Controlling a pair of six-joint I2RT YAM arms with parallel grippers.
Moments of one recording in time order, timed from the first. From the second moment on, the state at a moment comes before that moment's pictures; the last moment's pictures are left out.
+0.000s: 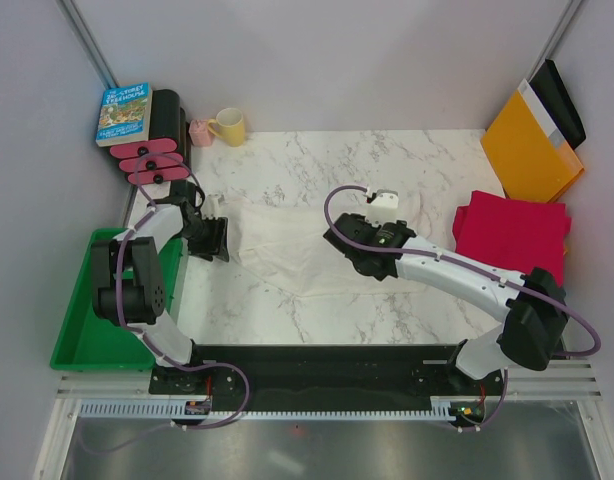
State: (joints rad) left arm 0.05 1.70 1.08 -0.70 0.29 0.16; right arm 0.90 1.49 1.20 -0.89 0.81 0.98
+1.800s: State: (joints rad) left arm 0.07 1.74 1.03 -0.52 0.31 0.11; right arm 0.56 1.74 1.20 -0.88 0.78 1.06
